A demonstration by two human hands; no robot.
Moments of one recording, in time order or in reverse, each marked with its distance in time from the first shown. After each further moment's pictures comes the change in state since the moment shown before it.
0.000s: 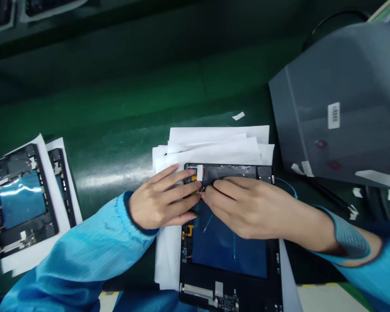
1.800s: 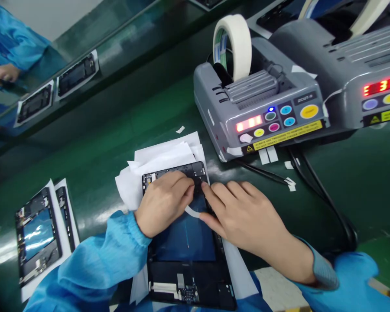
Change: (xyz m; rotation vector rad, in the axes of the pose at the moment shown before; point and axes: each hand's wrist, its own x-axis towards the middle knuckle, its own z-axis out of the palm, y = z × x) left_hand 0.103 0.046 0.024 0.058 -0.228 -0.311; right_hand -0.069 -0.054 -0.009 -0.103 0.108 0.729
